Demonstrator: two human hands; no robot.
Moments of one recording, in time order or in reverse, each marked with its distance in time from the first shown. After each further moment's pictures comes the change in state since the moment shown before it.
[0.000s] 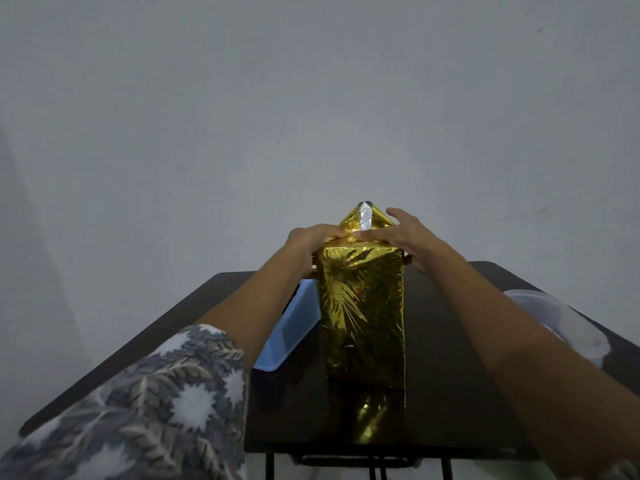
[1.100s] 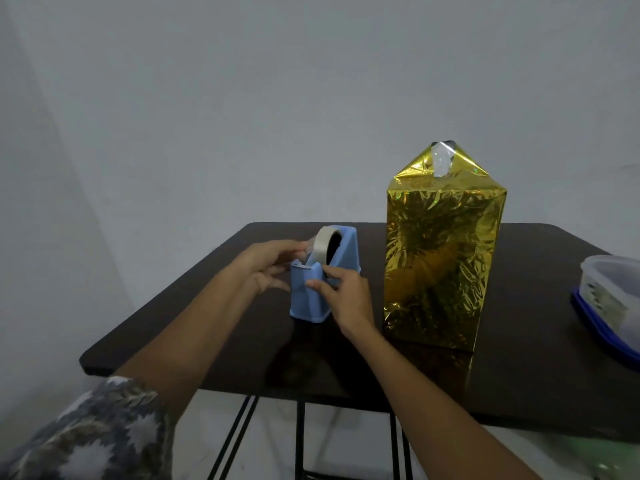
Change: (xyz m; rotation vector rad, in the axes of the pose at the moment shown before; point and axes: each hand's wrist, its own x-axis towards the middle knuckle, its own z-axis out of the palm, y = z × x) left_hand 0.042 -0.116 -0.122 -0.114 -0.010 -0.109; right_hand -0.045 0.112 0.199 -0.086 -0.040 -0.210
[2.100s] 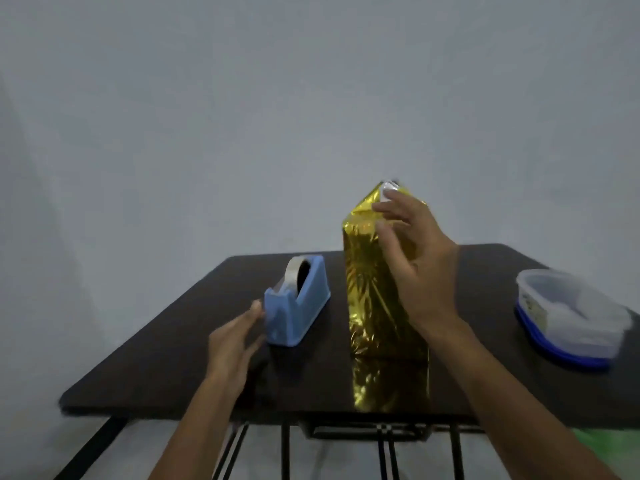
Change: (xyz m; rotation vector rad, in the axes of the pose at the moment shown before) left_hand -0.054 -0.067 0.015 -0.412 0.232 0.194; right_hand -0.056 -0.093 -0.150 0.121 0.400 -0.703
